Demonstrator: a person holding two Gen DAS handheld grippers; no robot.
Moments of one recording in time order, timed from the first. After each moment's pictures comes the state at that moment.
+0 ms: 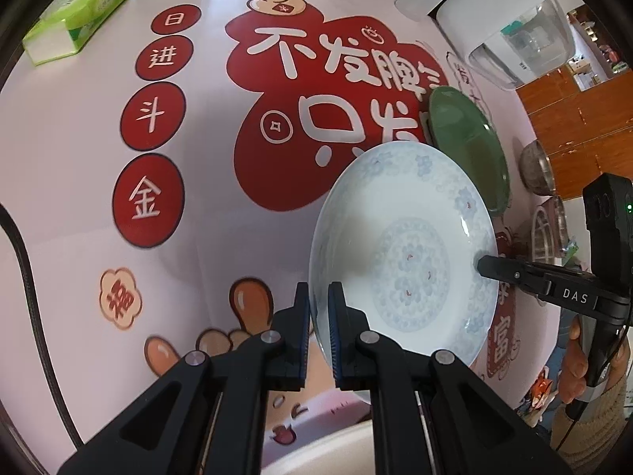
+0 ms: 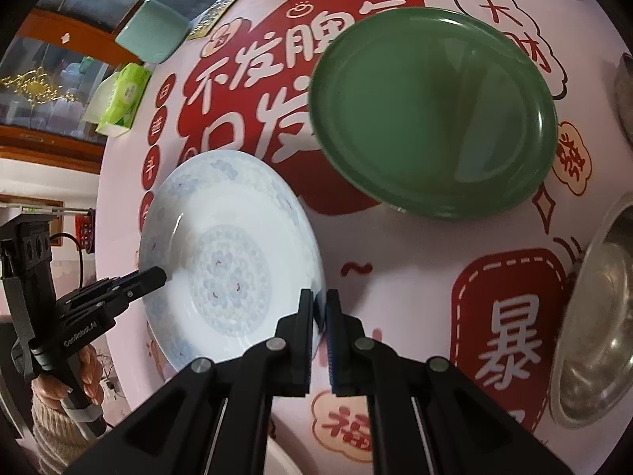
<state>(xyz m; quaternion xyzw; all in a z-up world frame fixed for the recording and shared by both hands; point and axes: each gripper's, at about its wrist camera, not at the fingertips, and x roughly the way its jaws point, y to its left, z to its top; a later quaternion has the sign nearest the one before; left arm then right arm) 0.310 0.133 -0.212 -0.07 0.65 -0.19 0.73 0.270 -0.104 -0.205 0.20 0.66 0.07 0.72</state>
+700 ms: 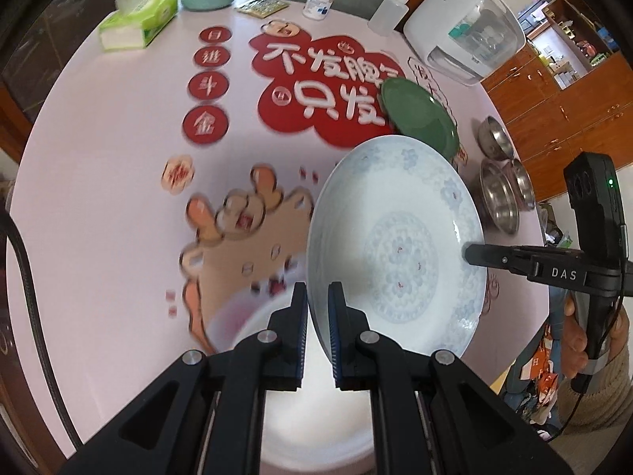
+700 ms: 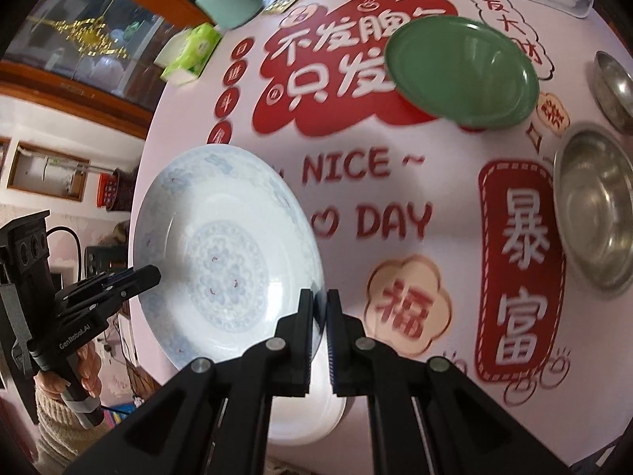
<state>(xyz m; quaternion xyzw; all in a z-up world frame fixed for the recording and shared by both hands) 0.166 0.186 -0.141 -0.07 0.61 -0.19 0.76 0.165 -0.056 -0.149 0.17 0.66 0.12 0.72</state>
